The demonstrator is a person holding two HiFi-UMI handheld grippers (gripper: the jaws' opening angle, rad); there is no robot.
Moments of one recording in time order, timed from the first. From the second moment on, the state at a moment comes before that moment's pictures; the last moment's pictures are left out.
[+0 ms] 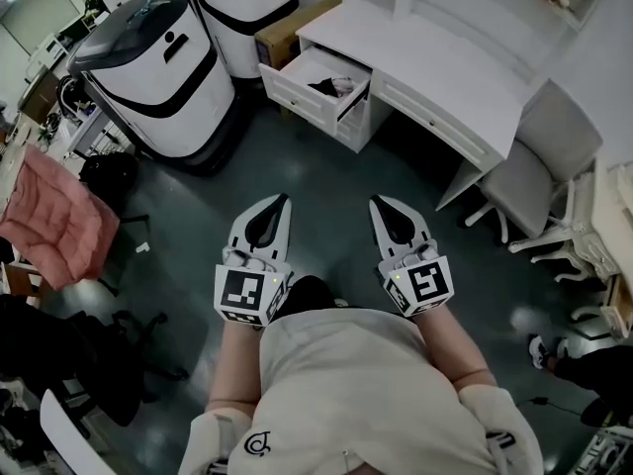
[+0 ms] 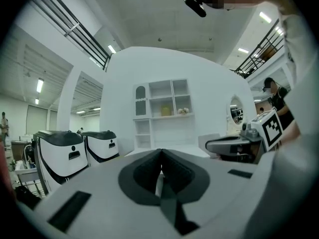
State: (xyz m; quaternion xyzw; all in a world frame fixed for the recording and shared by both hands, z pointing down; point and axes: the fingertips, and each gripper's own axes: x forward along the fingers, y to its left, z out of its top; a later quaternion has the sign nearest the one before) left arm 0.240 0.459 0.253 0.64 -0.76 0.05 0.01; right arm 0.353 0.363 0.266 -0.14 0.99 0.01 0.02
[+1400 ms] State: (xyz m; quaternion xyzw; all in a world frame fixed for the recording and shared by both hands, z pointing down) left arm -0.102 0.184 0.291 0.77 -0.64 0.05 0.06; right arm 0.039 0.133 0.293 -0.31 0.95 -0.03 -0.05
